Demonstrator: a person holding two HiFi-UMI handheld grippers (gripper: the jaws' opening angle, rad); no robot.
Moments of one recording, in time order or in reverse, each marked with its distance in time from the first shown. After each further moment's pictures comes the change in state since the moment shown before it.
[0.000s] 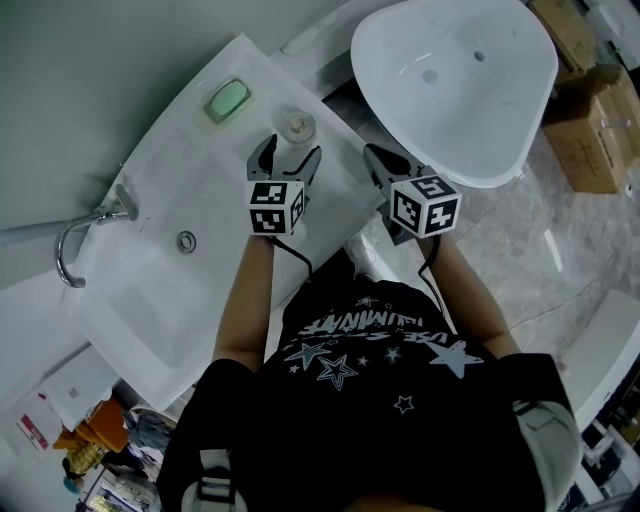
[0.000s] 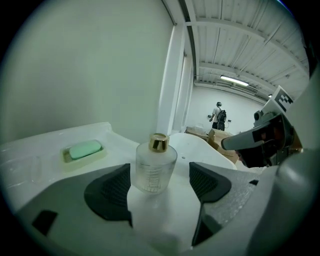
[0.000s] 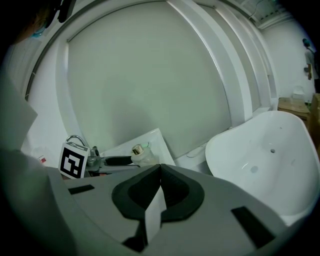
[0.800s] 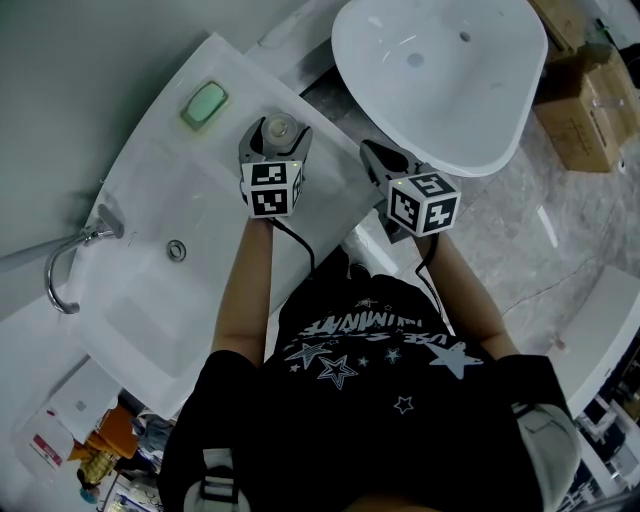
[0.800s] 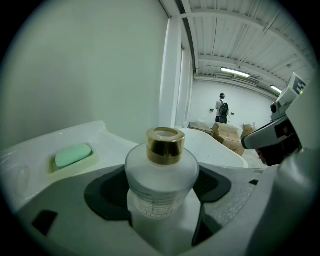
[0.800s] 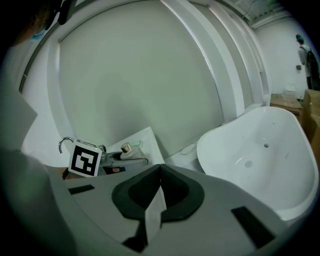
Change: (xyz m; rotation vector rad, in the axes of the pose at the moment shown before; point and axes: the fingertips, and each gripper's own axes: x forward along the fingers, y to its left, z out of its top) left arm 0.055 0.006 0.002 0.058 0.037 0.040; right arm -0.001 -0.031 -0.009 0.051 0.015 -0.059
